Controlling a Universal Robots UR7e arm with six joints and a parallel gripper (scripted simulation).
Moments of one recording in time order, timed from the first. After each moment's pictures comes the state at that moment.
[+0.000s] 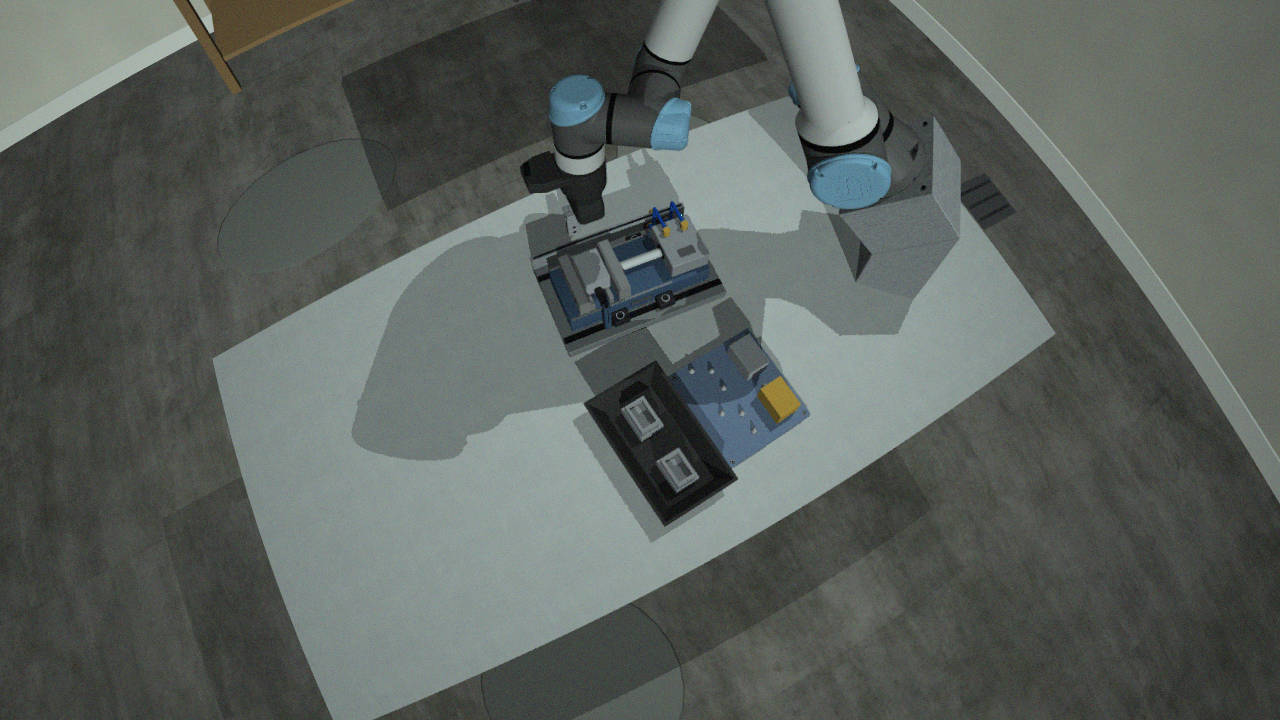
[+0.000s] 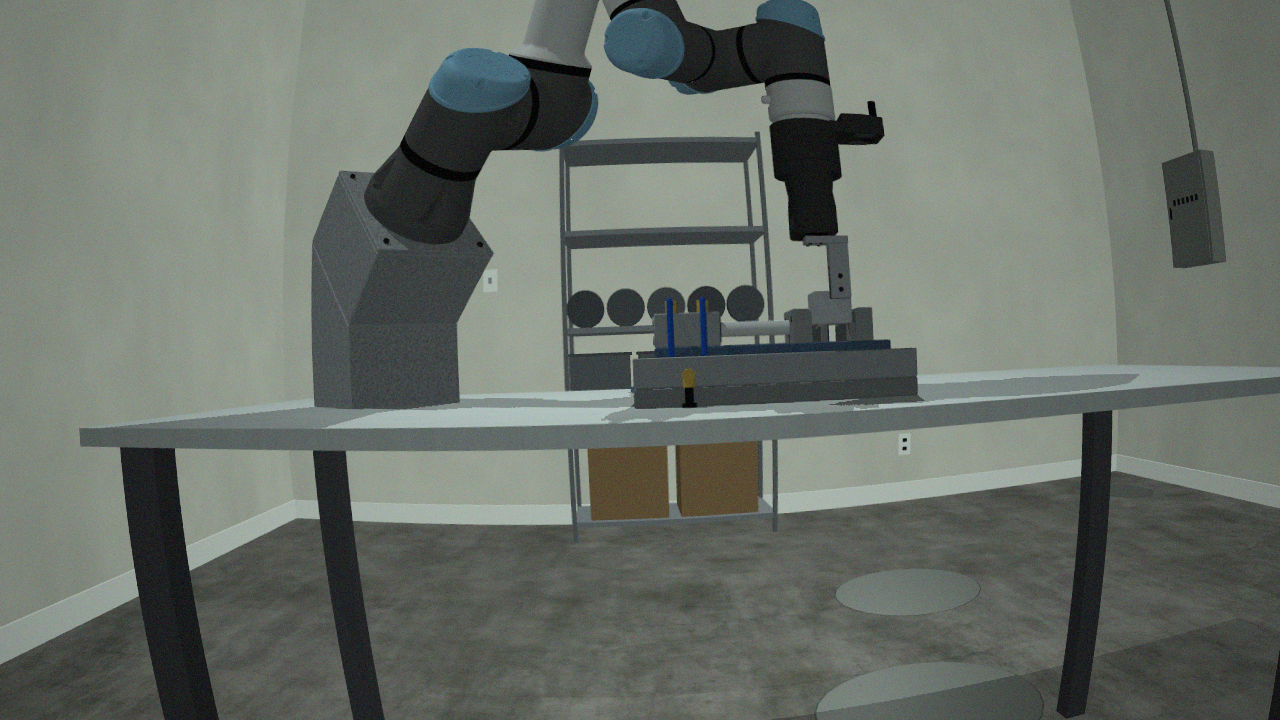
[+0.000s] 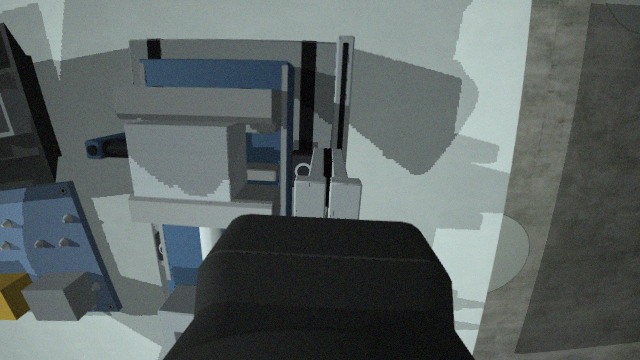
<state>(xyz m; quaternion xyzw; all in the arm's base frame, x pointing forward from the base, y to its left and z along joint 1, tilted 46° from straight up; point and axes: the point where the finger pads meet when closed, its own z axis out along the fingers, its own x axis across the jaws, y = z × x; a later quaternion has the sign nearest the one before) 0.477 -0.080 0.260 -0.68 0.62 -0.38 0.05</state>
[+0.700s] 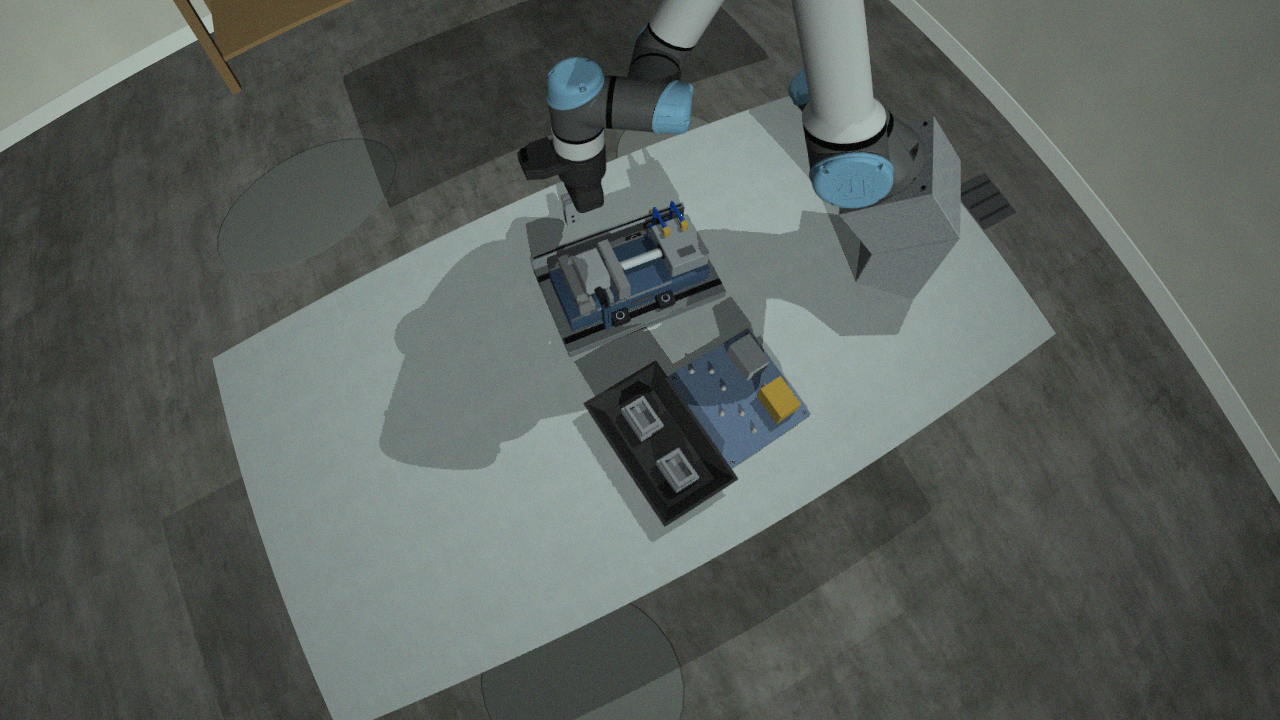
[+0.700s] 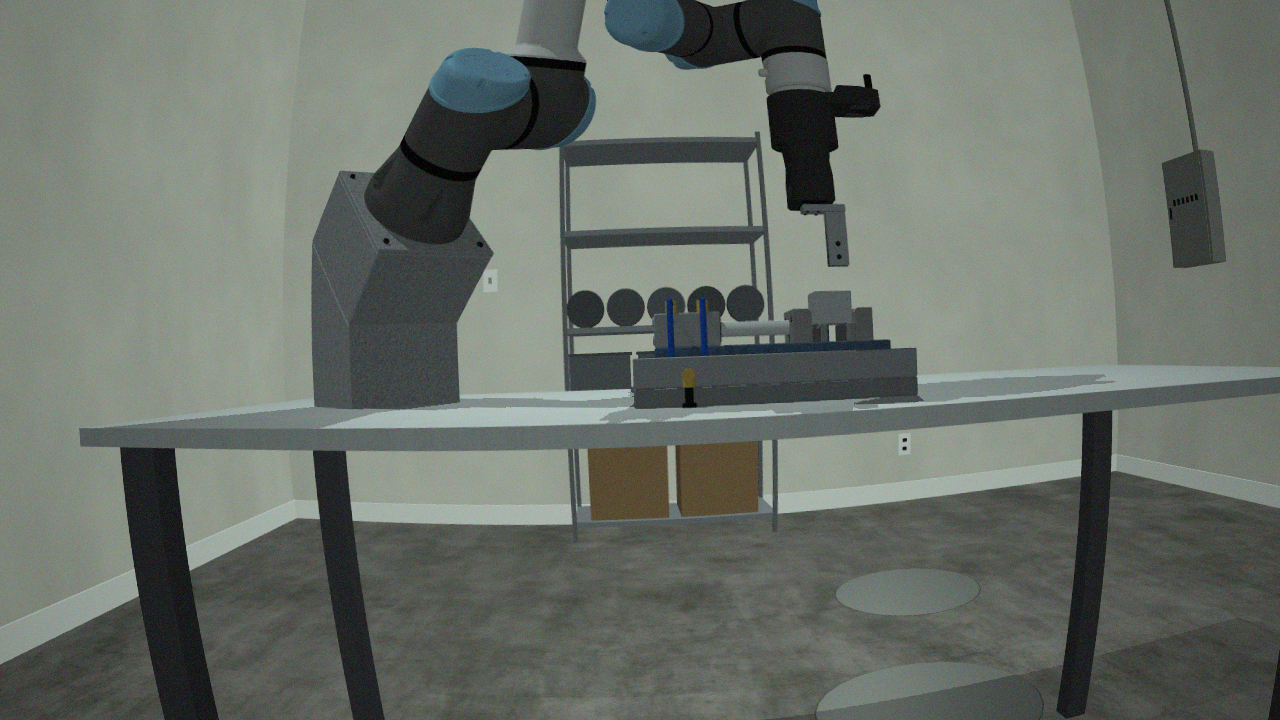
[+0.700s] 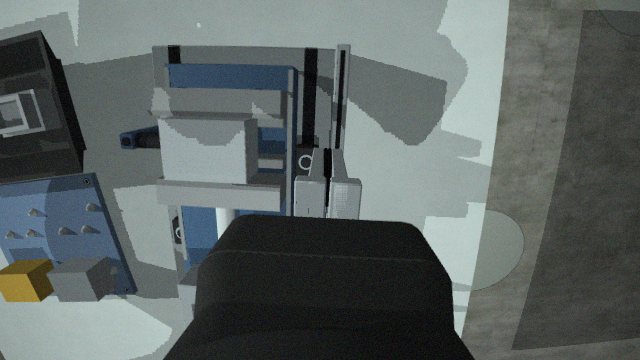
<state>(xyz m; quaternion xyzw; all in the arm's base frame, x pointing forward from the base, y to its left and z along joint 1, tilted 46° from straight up) 0.457 -0.066 0.284 -0.68 0.62 -0.38 0.05</state>
